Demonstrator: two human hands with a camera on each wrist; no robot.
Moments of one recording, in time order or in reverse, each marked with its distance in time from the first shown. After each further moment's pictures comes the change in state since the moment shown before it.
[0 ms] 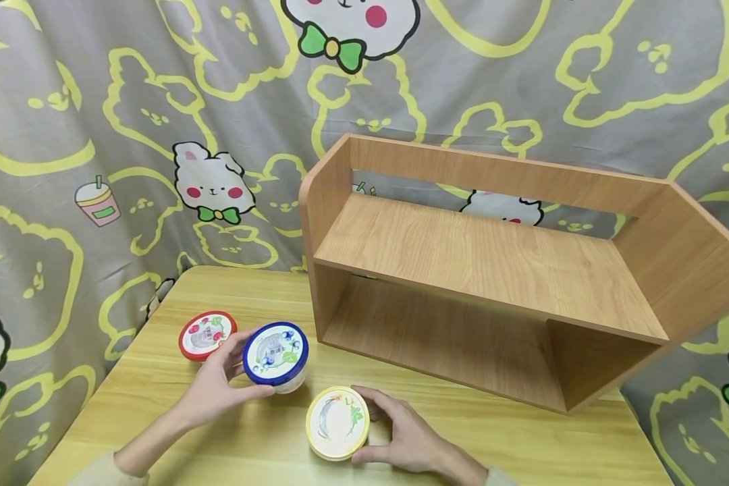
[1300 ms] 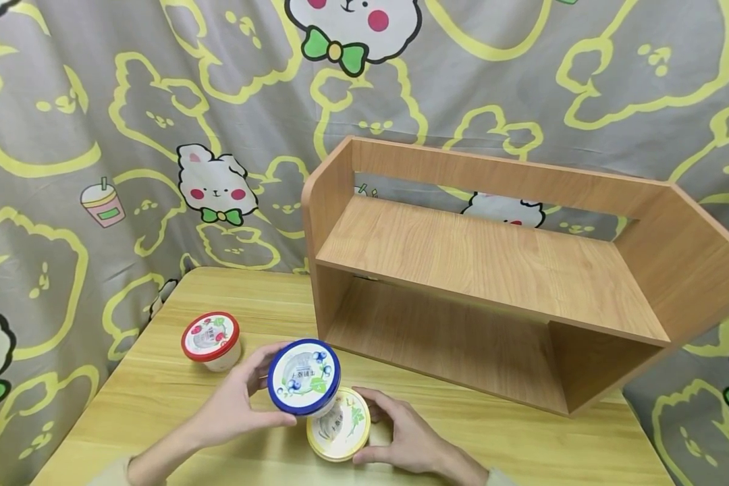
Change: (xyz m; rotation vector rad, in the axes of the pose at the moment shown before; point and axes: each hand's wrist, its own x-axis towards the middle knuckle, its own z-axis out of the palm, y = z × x) left_hand -0.013 0.037 0.026 -0.090 -0.201 0.180; right_hand 0.000 0.002 0.001 0.004 0.002 -0.007
